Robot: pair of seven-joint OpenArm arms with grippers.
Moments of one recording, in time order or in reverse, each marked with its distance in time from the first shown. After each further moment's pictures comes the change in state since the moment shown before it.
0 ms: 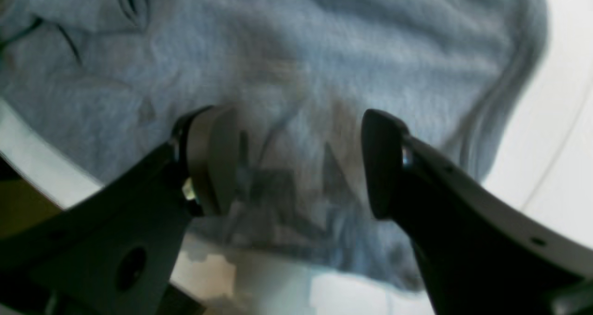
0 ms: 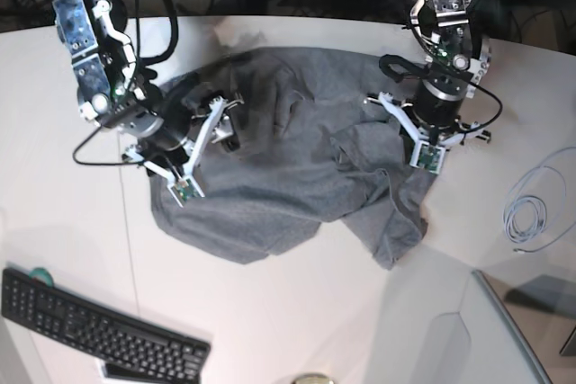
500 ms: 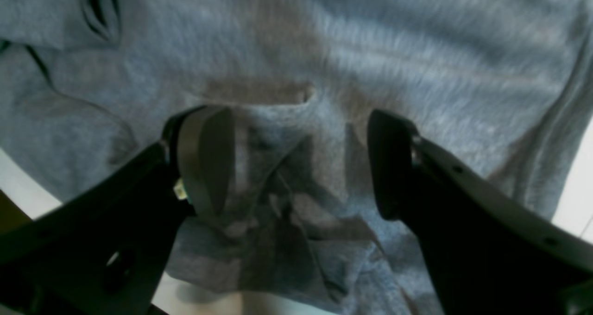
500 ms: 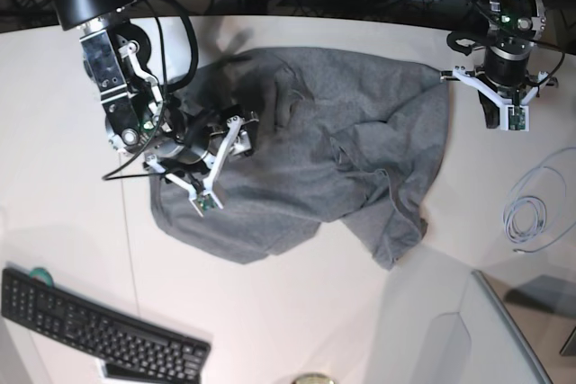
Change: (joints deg) left arm 5.1 -2.4 -17.8 0.7 -10.1 -0.3 -0.4; right arm 6.9 -4.9 -0.5 -14.3 -0.5 2.8 -0.5
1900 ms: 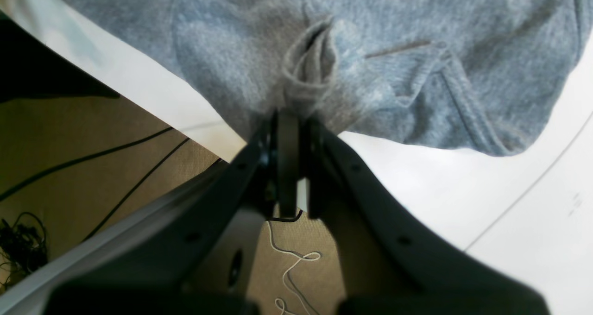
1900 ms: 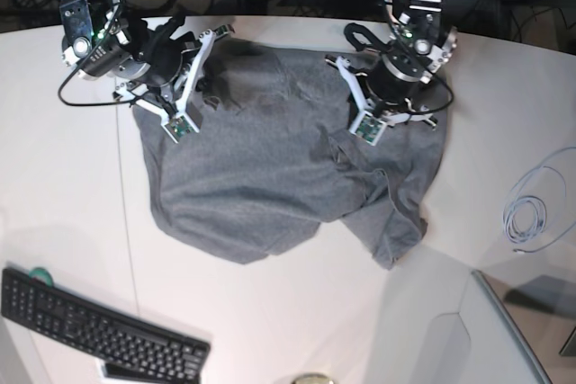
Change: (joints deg) left arm -2.2 -0.6 33.8 -6.0 11.9 0.4 0.4; right arm -21.0 1.0 9.0 26.9 0.3 4.8 -15.2
